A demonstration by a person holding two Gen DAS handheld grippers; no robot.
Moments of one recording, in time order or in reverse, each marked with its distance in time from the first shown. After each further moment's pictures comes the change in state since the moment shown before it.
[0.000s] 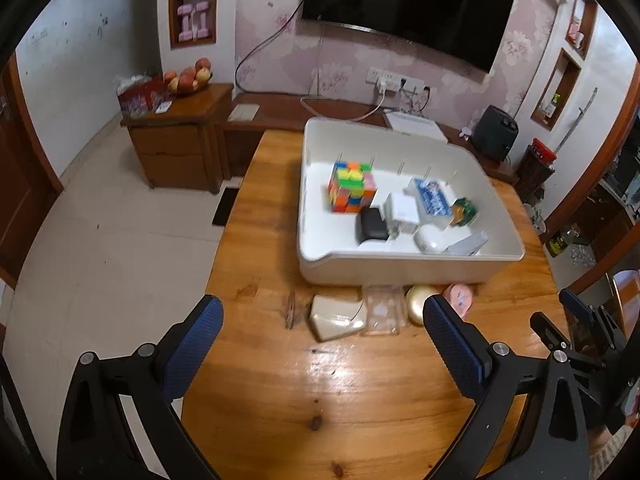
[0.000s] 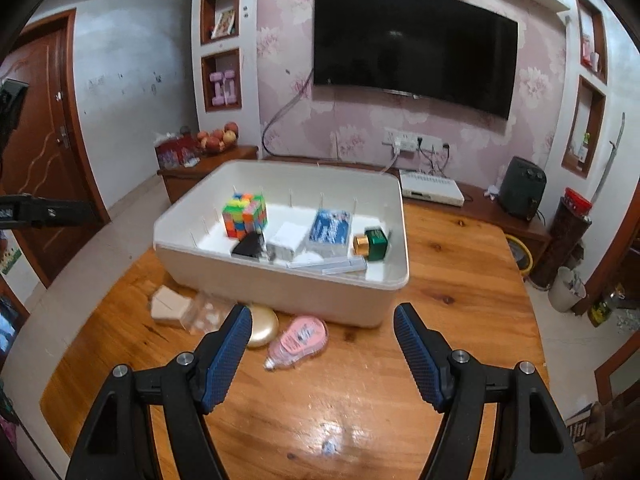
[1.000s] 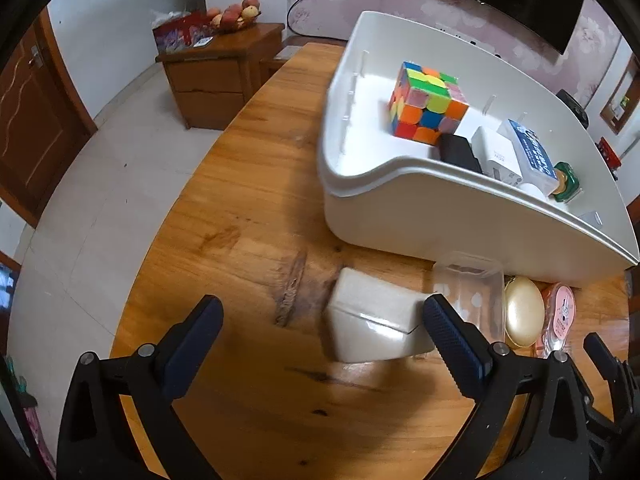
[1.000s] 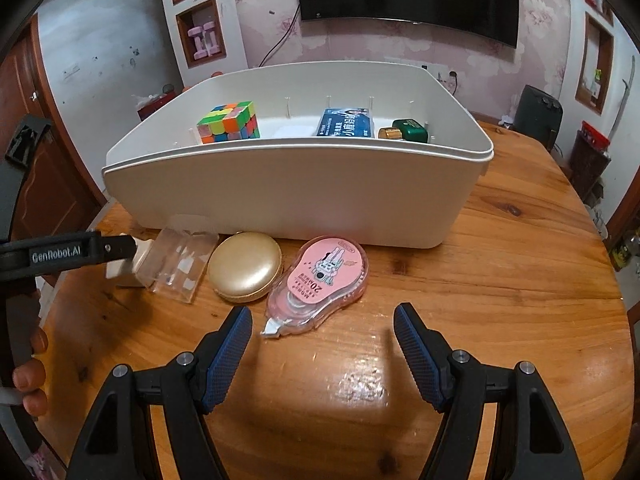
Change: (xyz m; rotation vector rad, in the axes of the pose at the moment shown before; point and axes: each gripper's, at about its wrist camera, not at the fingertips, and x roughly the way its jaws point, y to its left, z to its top) left arm 0.127 0.001 -0.037 -0.129 0.122 0.177; right arm 0.096 0.014 -0.044 0.113 0.176 0.042
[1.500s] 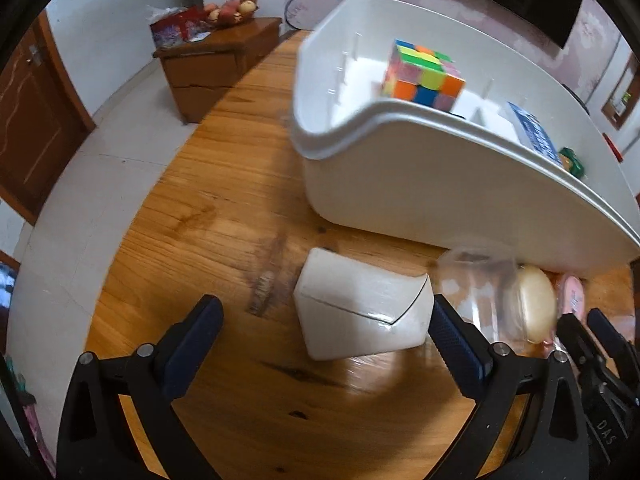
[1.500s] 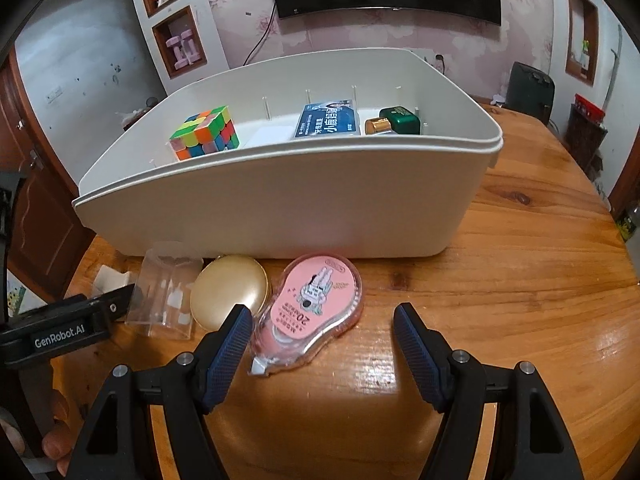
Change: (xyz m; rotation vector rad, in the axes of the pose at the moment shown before) left arm 0.015 -0.007 -0.008 -0.007 0.018 0.011; right arm 0.019 -0.008 0.014 0.074 0.013 -0.004
